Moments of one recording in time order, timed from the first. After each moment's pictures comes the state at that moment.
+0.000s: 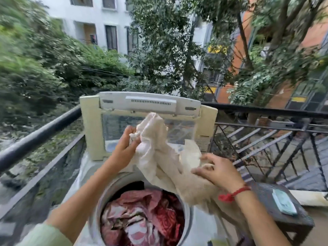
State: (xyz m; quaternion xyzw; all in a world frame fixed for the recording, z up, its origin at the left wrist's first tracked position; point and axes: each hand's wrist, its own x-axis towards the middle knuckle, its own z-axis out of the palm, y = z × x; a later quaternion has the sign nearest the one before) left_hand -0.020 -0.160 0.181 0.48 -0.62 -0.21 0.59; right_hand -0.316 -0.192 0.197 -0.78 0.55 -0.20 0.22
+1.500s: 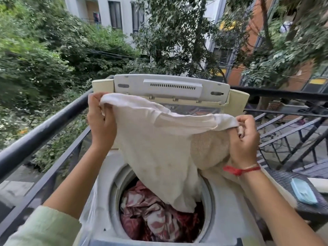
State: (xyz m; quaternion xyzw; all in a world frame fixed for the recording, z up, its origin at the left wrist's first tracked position) left_hand 0.067 -0.168 0.198 0.51 -0.48 0.10 0.71; right_hand -0.251 -0.234 0.193 -0.65 0.40 -0.63 0.15
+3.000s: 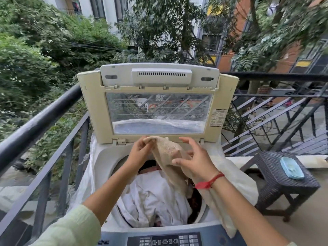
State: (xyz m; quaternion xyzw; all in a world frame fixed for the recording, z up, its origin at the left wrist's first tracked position) left_hand -0.001 -0.183 0.073 0.49 -0.47 -0.46 0.58; right_hand -0.211 -0.190 0.109 -0.73 0.47 -0.30 0.39
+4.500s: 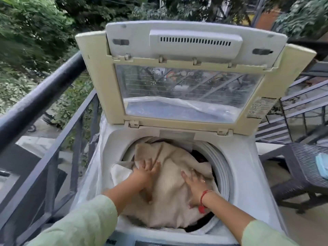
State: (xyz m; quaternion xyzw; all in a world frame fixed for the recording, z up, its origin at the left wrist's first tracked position) left_hand 0.027 -0.169 -0.045 0.69 -0.62 -0.28 -0.25; right_hand -0.192 -0.216 -0.089 -0.79 0.48 0.29 0.25
